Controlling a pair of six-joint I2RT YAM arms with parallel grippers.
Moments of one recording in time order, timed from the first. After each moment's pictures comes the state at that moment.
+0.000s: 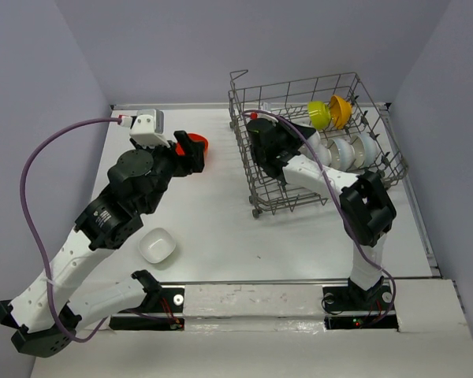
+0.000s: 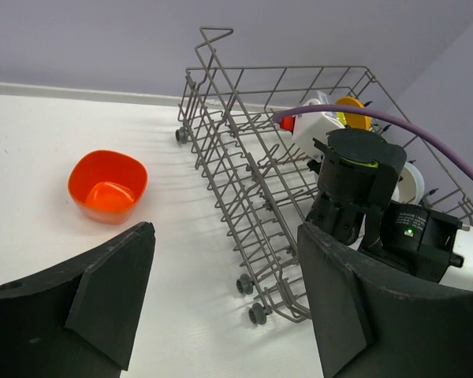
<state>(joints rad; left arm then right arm) -0.78 0.89 1.26 -0.47 -0.49 -0.38 0.69 1.92 1.47 0.10 1.46 -0.94</state>
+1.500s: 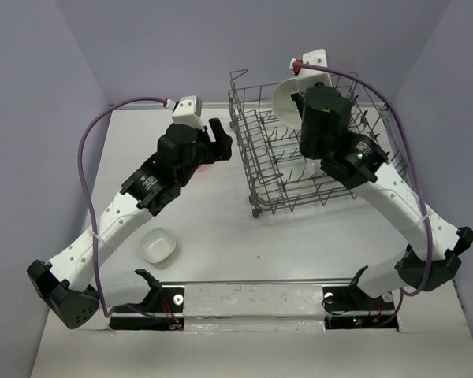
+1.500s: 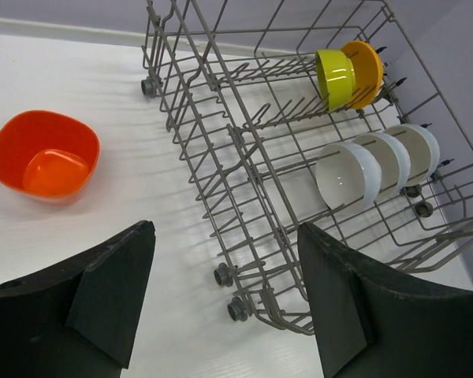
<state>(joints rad) -0.70 1.15 1.26 -0.38 -0.33 -0.48 0.83 1.45 1.80 -0.41 1.12 -0.38</state>
